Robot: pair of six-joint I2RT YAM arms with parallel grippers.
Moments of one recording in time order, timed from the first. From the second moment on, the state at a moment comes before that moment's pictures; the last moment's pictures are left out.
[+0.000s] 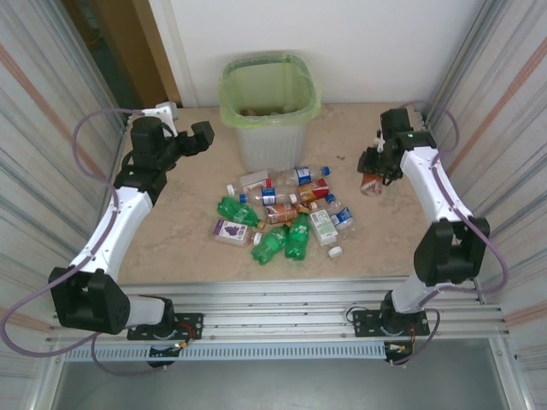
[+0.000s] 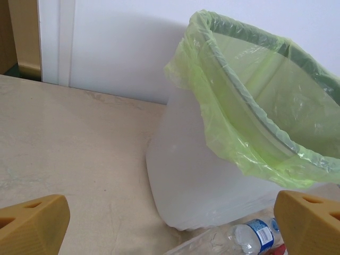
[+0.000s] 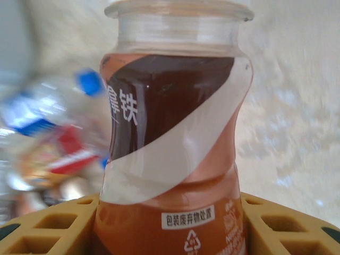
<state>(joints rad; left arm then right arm) -0.16 1.31 1.18 -0.19 0.12 -0.36 0.12 1.58 1.53 -0.98 0.00 0.30</state>
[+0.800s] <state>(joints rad) -0.15 1.25 1.13 -0.22 0.16 -0.38 0.44 1.98 2.31 -0.64 -0.01 0.30</state>
